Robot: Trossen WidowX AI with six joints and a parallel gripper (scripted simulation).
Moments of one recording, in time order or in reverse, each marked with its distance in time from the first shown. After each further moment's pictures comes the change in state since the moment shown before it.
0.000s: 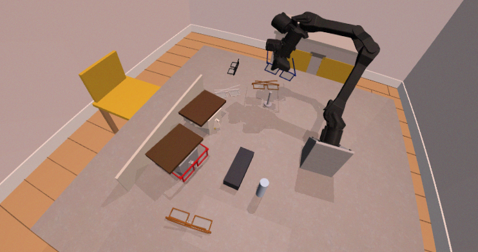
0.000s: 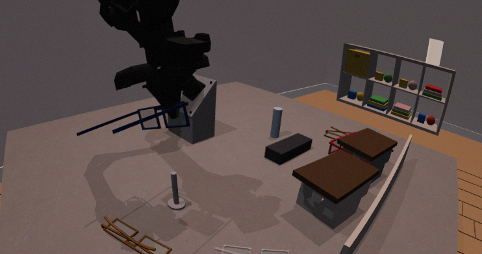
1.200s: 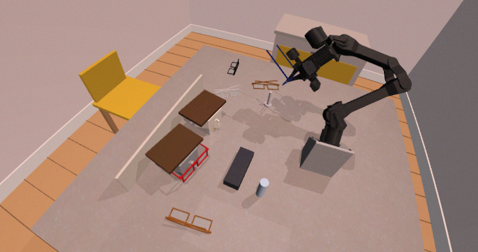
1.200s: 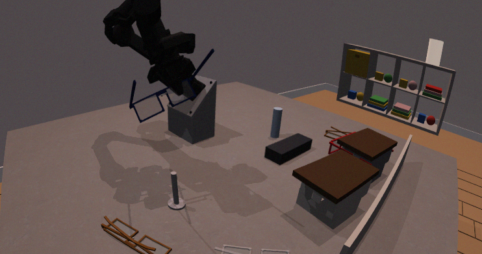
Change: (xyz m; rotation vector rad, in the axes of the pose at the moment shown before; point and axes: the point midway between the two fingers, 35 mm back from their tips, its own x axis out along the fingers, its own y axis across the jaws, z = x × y) arm -0.028 0.085 -0.065 -1.091 -0.284 -0.174
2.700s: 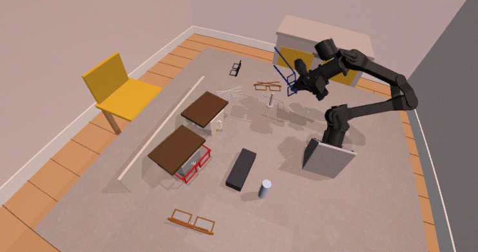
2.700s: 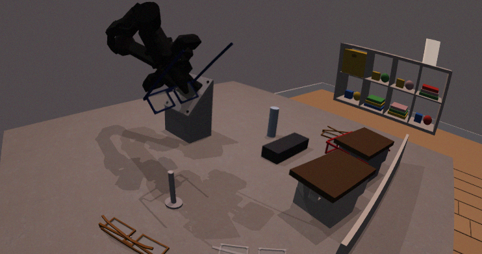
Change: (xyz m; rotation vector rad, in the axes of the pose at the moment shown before) arm 0.003 0.032 0.025 -0.418 -0.035 -0.115
